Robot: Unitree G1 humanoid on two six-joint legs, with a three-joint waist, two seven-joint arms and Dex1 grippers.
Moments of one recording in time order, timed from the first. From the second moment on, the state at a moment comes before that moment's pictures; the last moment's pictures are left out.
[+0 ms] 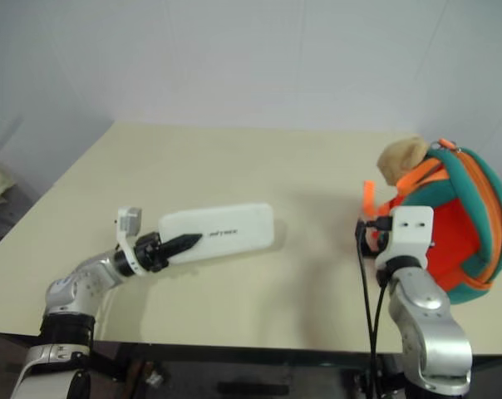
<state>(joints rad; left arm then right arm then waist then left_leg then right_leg) -0.61 0.47 0.24 0.34 -0.64 0.59 -1.15 -0.33 -0.33 -0.28 -0.48 0.21 0.74 -0.03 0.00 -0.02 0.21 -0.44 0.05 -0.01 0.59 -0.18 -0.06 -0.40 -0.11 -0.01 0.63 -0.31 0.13</state>
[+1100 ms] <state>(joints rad) -0.52 0.48 0.28 0.25 -0.71 0.63 -1.09 -0.57 -0.21 -0.31 -0.10 0.04 0.53 -0.20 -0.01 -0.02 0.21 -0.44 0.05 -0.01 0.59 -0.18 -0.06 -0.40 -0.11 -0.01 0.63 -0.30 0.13</state>
